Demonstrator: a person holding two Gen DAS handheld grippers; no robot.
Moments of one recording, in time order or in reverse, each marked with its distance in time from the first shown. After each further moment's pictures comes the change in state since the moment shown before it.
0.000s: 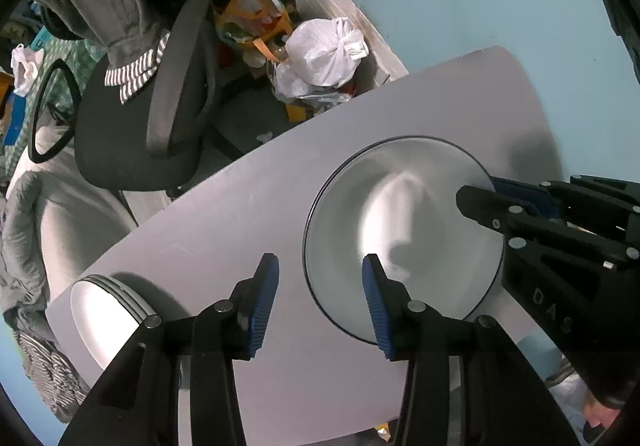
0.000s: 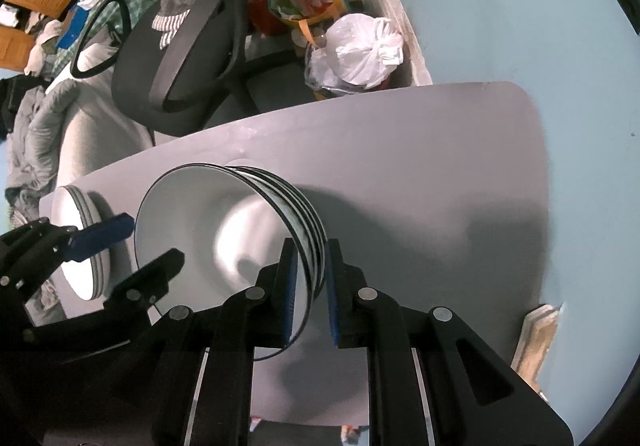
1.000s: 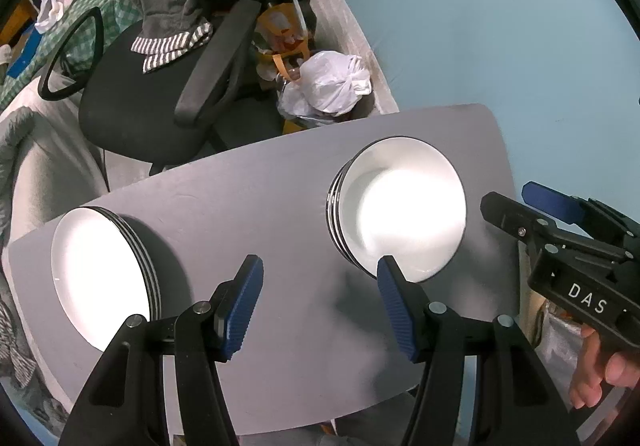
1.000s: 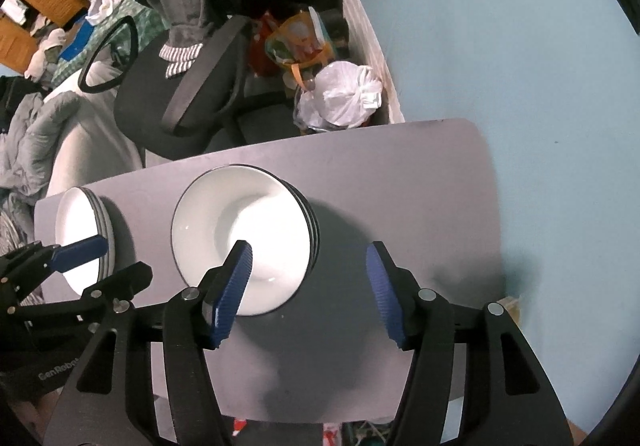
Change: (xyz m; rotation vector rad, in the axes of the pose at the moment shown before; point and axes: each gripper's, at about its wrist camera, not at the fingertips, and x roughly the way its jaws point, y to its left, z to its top) left arm -0.047 0.043 -0.052 -0.208 -0.135 -0.158; right arm -0.056 0.019 -0.029 -0.043 -0.171 -0.099
